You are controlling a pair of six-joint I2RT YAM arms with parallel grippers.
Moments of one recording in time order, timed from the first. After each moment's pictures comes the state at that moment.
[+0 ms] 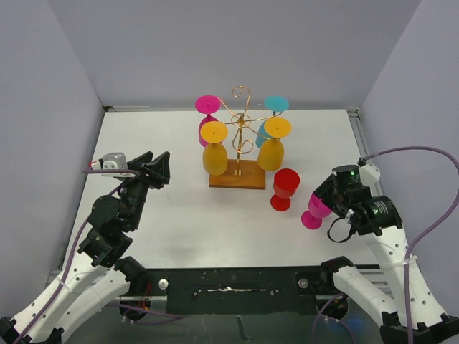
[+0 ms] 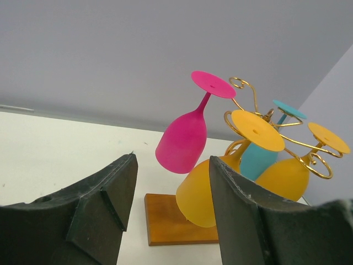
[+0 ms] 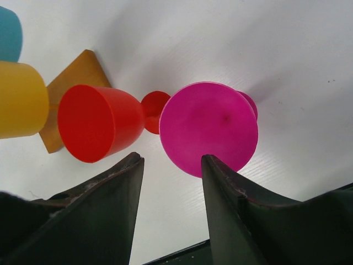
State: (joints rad) left arm -0.67 0.56 0.65 0.17 -0.47 -0.31; right arm 0.30 0.80 1.03 -1.07 0.34 0.91
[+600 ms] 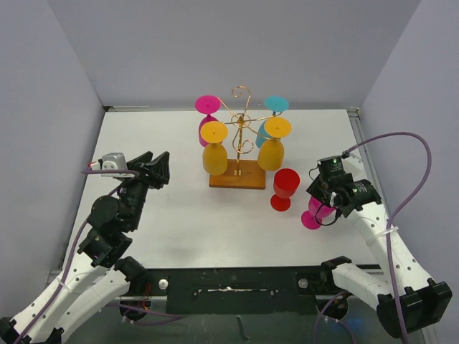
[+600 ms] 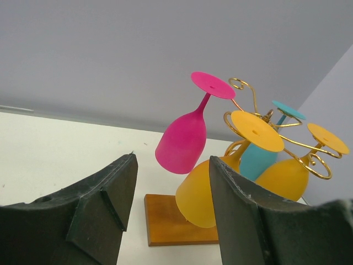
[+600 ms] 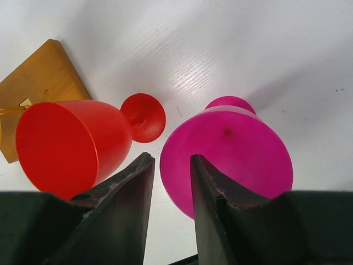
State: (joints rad) left arm -0.67 0.55 0.65 0.17 -0.47 -0.31; right arm 0.30 0.98 0.97 -0.96 0.34 0.86
